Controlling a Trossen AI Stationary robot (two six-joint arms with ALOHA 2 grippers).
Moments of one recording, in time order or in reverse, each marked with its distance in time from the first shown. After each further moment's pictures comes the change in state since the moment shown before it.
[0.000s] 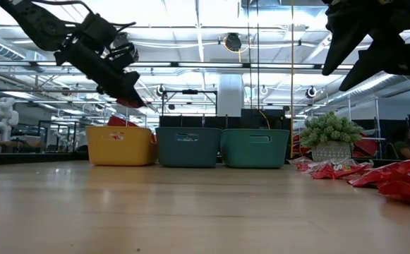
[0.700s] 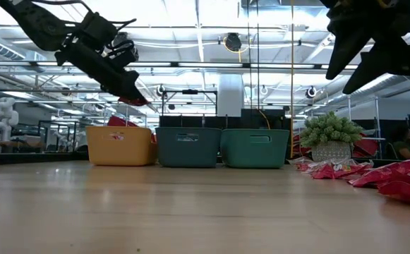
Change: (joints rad) left arm 0.000 0.000 0.000 0.025 0.045 0.080; right arm 0.000 0.000 0.000 -0.038 0.000 -0.010
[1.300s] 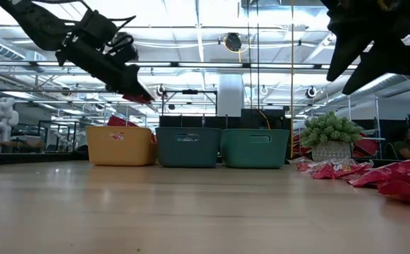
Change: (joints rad) left arm -0.027 0.000 -0.001 0.029 0.092 -0.026; right arm 0.000 -0.006 0.000 -0.031 0.028 -0.040
